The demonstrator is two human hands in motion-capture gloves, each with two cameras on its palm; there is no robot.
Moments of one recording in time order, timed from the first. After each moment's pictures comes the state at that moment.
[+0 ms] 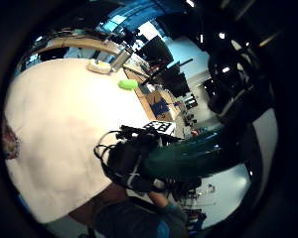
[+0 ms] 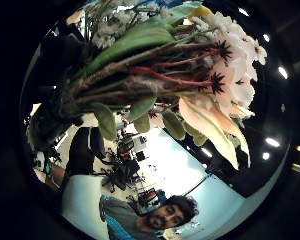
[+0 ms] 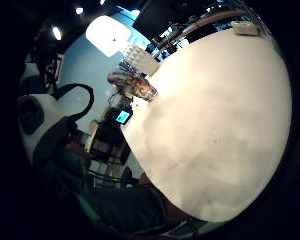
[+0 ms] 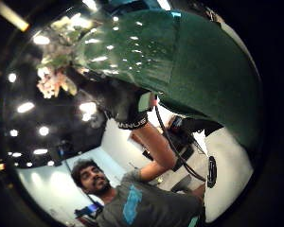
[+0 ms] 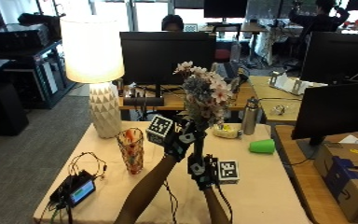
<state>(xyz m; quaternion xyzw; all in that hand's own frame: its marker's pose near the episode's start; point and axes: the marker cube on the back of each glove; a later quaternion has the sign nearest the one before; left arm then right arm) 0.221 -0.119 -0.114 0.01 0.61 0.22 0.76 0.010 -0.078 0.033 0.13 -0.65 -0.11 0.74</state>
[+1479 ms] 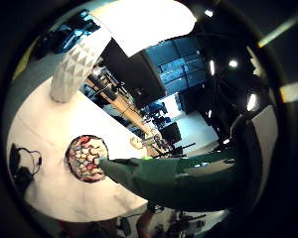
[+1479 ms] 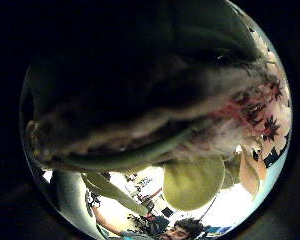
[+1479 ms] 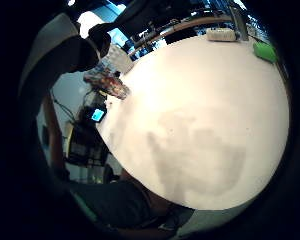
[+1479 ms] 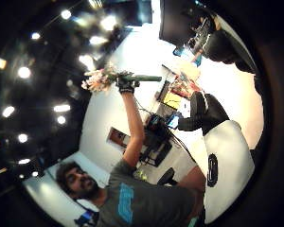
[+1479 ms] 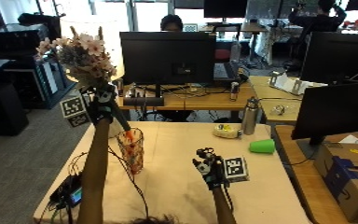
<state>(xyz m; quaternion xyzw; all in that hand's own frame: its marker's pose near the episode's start) -0.110 -0.162 -0.245 0.35 0.61 -0.02 0.71 0.044 -0.077 0.032 0.13 -0.51 -0.09 0.84</state>
